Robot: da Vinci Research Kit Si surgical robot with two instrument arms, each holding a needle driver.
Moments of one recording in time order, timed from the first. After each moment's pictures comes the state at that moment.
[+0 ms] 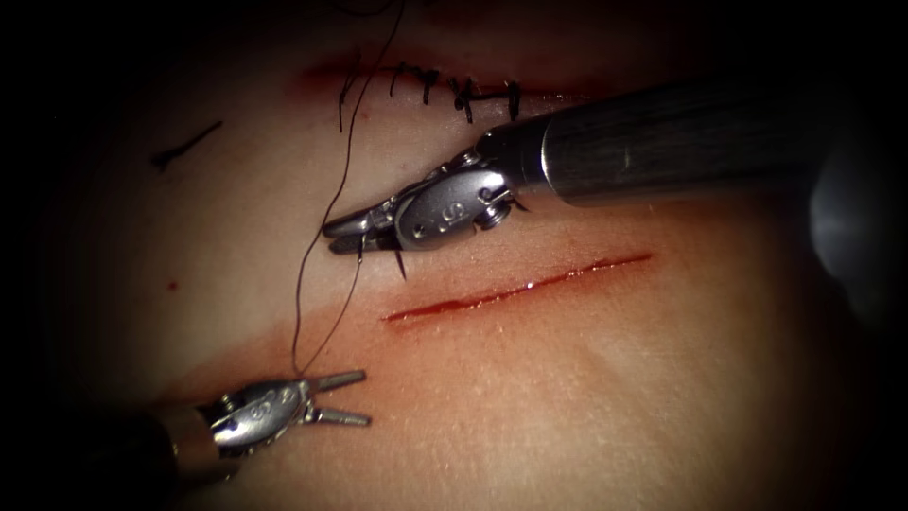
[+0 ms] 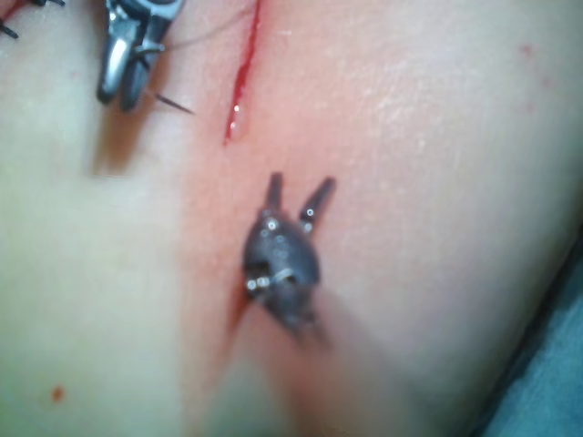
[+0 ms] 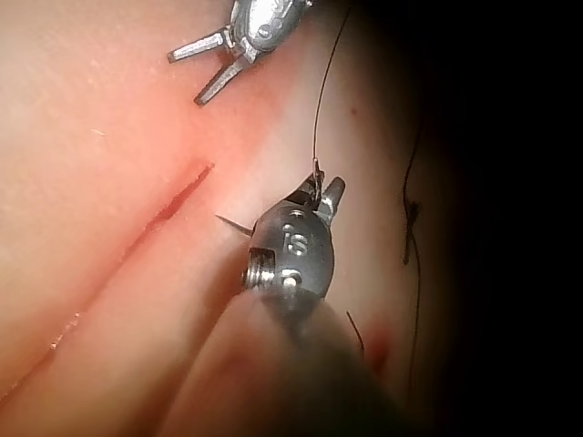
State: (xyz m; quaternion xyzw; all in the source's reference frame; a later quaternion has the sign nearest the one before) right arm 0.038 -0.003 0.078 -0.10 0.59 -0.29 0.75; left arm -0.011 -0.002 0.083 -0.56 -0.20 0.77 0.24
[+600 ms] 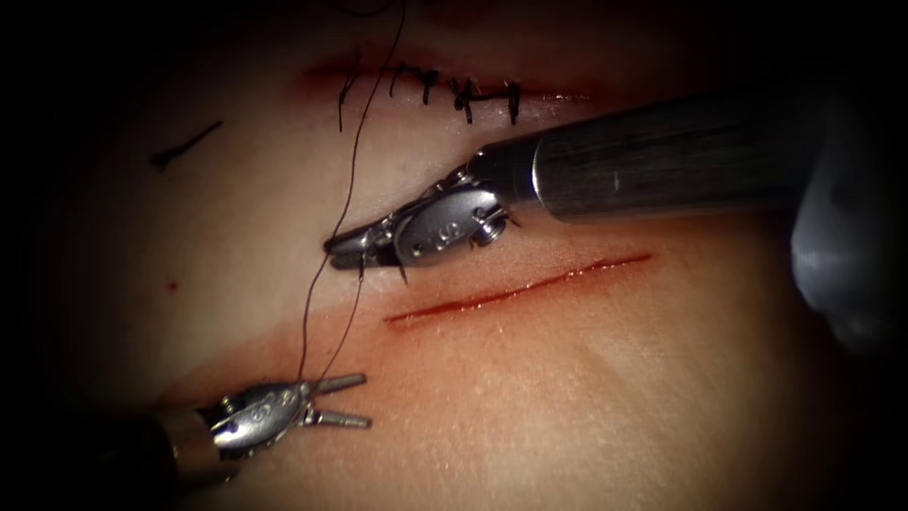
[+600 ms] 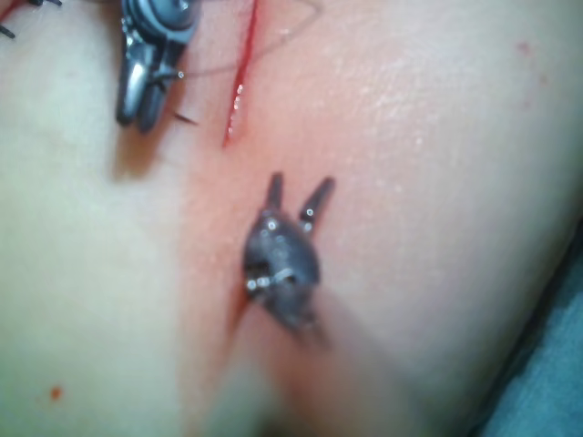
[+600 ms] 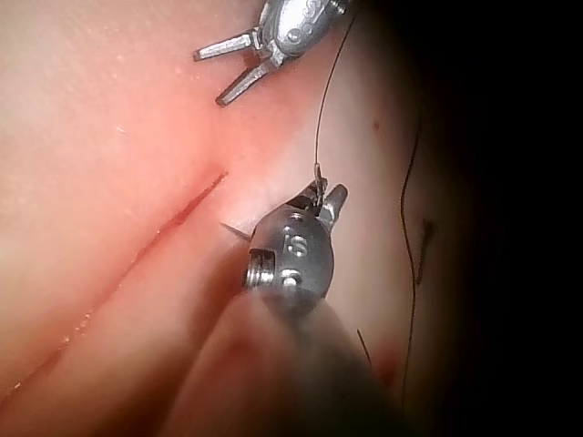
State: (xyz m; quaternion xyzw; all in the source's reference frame) right arm 0.038 -0.006 0.080 -0.11 0.58 -0.33 0.73; left arm -0.011 -0.002 0.083 -0.56 -0.21 0.77 0.24
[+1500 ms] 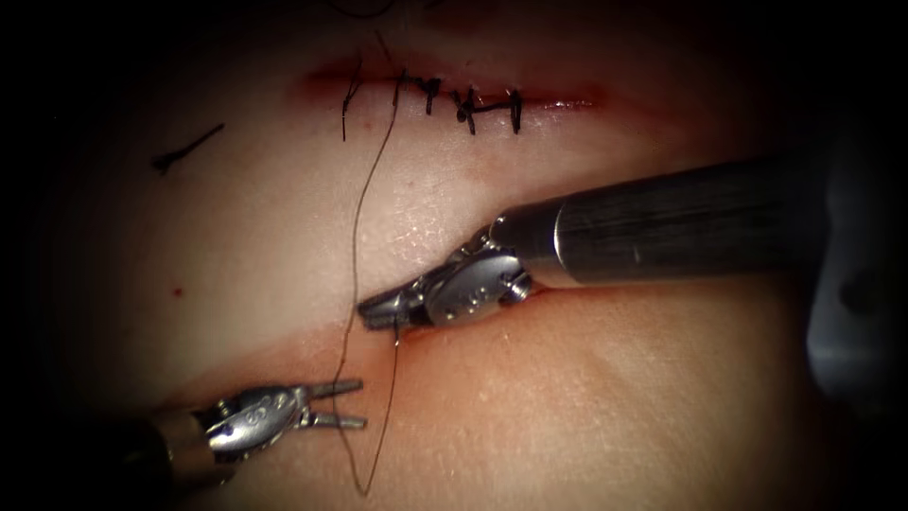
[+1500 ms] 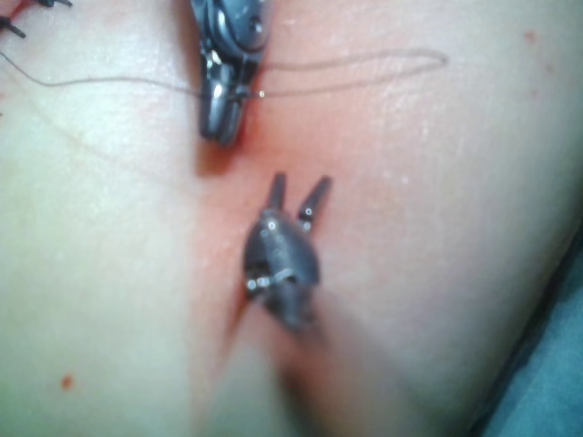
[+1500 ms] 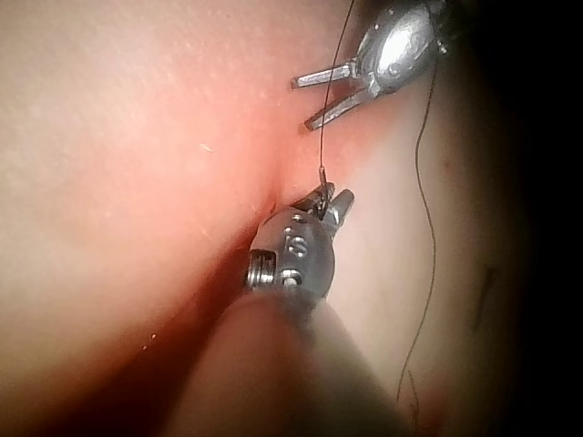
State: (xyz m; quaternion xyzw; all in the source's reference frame) right arm 0.034 -0.013 0.082 -0.10 0.59 -0.36 0.71; left arm -0.011 -0.002 0.083 -0.56 -0.21 0.77 0.24
